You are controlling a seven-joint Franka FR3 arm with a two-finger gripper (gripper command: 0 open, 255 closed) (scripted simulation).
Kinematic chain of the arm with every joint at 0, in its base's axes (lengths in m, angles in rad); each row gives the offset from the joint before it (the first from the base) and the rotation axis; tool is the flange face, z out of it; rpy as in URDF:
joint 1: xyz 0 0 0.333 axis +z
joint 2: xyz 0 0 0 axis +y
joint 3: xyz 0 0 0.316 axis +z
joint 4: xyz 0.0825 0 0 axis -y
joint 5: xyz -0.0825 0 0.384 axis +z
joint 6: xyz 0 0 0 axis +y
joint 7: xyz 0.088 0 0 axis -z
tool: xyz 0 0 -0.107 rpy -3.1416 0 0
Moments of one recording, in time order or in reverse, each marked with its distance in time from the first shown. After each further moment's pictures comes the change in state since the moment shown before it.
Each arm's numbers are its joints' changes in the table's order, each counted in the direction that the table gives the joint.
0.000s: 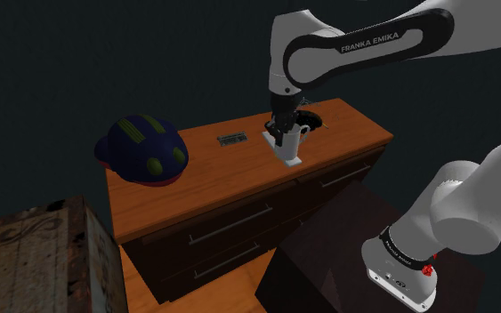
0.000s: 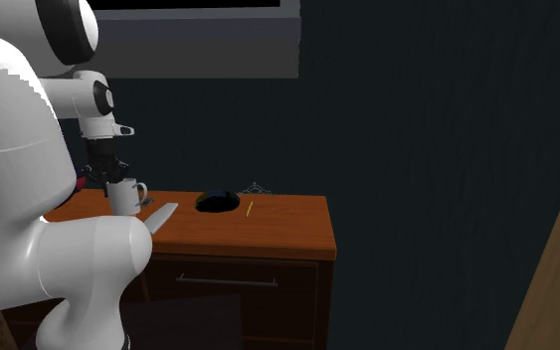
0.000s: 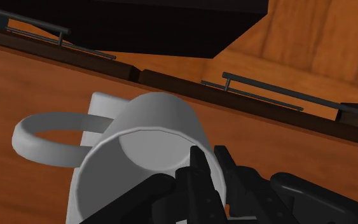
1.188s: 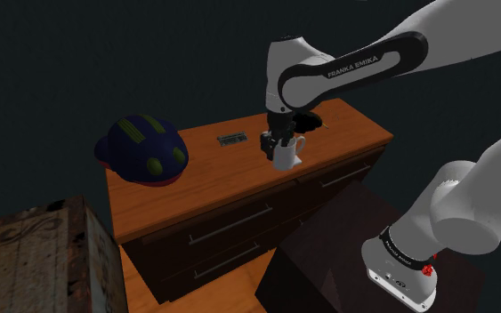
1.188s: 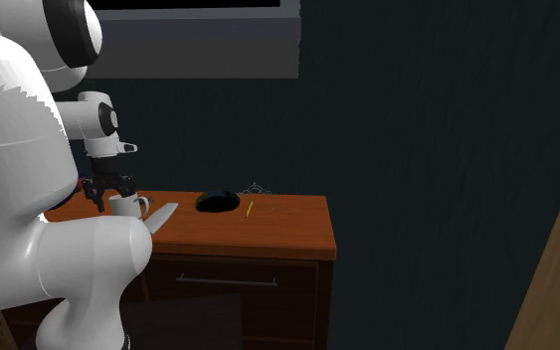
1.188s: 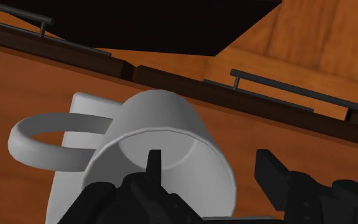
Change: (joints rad) arm -0.001 0.060 0.001 -0.080 -0.002 -0.143 -0.001
